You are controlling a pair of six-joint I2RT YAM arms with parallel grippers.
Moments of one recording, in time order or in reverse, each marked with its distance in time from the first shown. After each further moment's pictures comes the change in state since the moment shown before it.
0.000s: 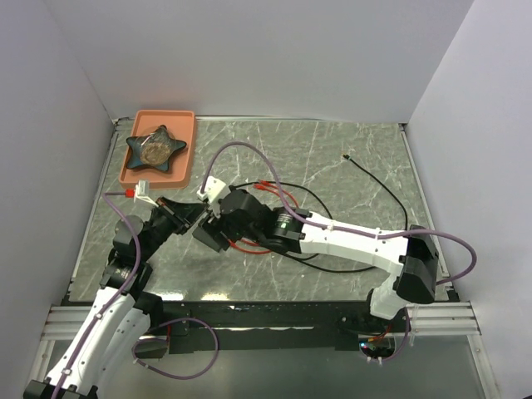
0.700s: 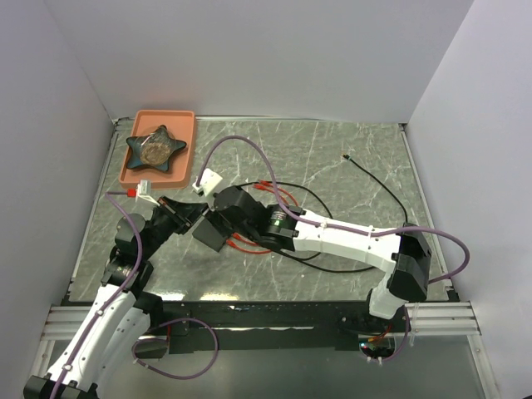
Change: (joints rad) left arm 0.000 0.029 -0.001 0.005 0.001 -0.014; right arm 0.011 0.056 0.063 0.033 0.104 0.003
